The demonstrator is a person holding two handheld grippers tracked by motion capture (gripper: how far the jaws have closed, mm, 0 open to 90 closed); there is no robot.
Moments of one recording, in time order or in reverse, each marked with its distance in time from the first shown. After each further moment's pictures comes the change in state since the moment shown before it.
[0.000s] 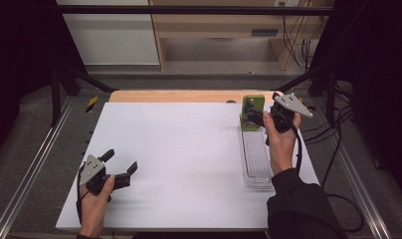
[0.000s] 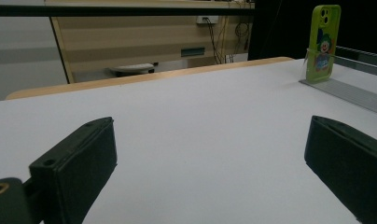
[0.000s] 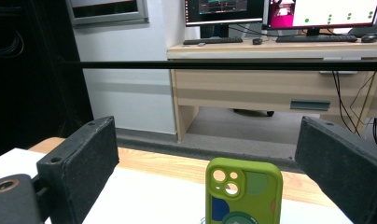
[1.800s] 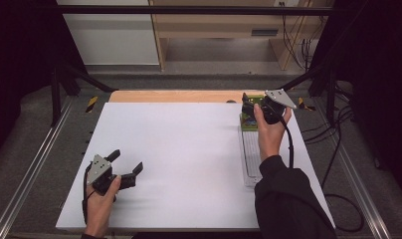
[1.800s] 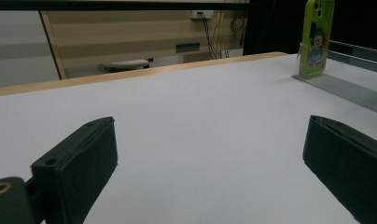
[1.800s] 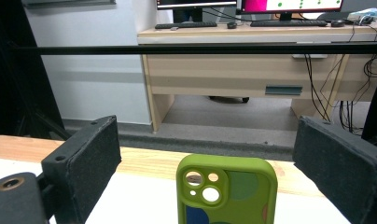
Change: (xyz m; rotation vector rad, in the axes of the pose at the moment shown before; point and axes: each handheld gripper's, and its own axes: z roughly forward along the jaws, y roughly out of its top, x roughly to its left) left arm -0.012 -0.001 0.011 0.025 -0.018 0.007; right arm -0.007 -0.021 0.050 0.049 -0.121 -0.002
